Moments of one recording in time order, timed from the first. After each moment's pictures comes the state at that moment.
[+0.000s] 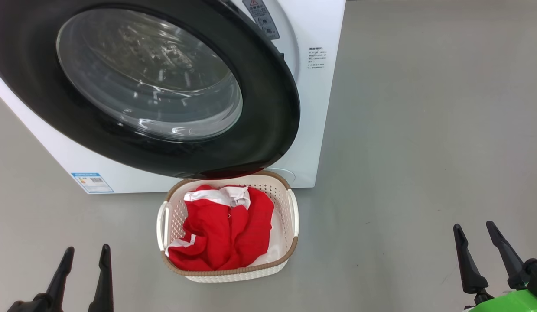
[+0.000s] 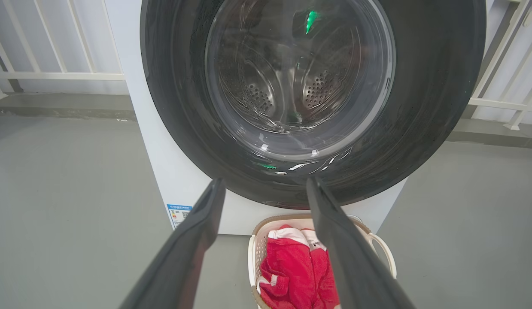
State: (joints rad) left arm 0.03 0.13 0.13 0.19 -0.26 -0.13 -0.25; right arm 0.10 -0.16 -0.09 0.17 0.36 0.12 -0.26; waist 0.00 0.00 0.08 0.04
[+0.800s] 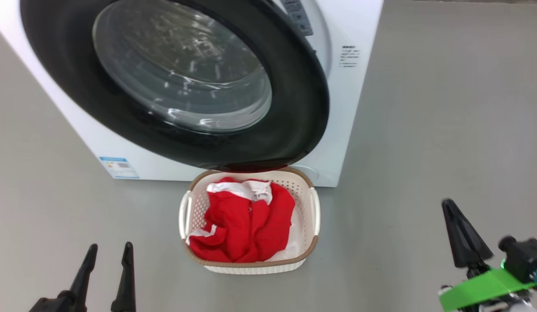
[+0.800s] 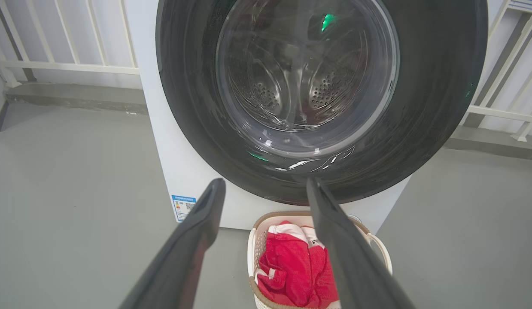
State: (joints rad) left arm 0.03 0.08 0.09 0.17 -0.25 -0.13 -0.25; right arm 0.04 -0.16 -0.01 0.15 0.36 0.12 -0.26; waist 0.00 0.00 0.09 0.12
